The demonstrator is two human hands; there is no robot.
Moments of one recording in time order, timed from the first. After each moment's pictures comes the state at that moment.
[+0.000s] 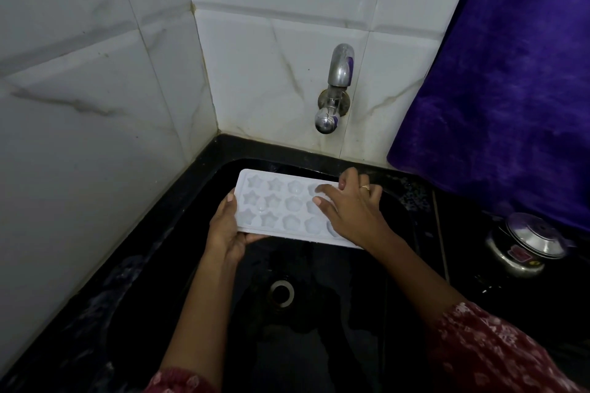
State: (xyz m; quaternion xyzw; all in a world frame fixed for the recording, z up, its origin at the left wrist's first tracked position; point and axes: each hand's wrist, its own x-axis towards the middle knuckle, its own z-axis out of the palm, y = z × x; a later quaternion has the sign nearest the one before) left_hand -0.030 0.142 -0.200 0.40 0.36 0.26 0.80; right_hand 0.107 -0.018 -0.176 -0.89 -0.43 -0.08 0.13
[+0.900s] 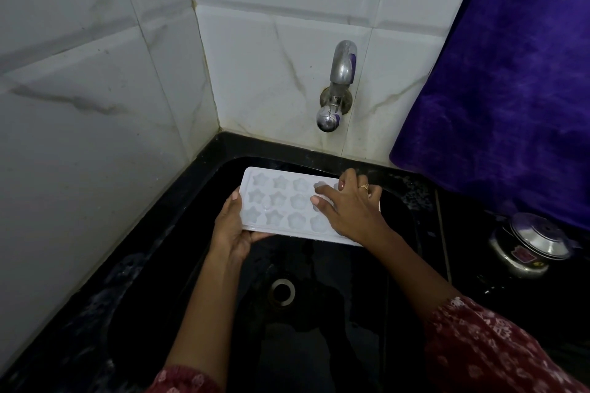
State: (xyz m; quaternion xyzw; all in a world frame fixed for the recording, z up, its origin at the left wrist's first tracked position) left_hand -0.026 0.137 -0.198 0.38 0.36 0.26 0.81; right_hand 0.111 -0.012 -0.181 -0.90 -0.42 -0.04 0.10
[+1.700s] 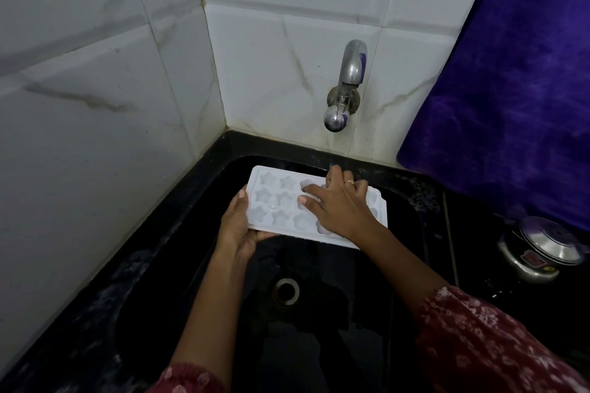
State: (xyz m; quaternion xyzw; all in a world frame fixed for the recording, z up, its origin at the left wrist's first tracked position) left_hand -0.027 0.135 -0.195 0.38 0.36 0.26 0.81; right_hand 0.101 0.015 -0.177 -0.88 -0.46 -0.03 0.10
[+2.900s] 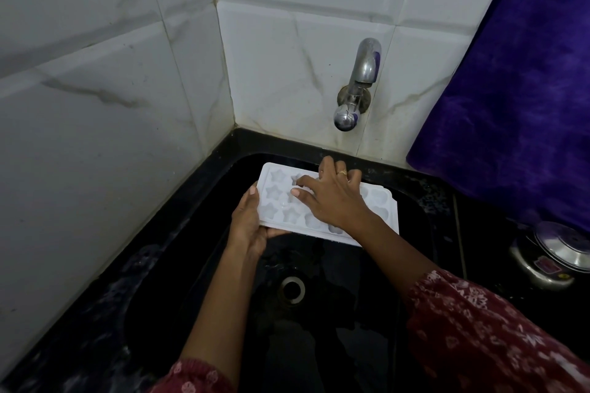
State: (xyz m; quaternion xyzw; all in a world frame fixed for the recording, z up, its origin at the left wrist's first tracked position) left_hand -0.024 0.134 -0.195 0.36 0.37 0.25 0.82; right_hand 0.094 0.040 -0.166 -0.87 -0.48 -0.02 0.06
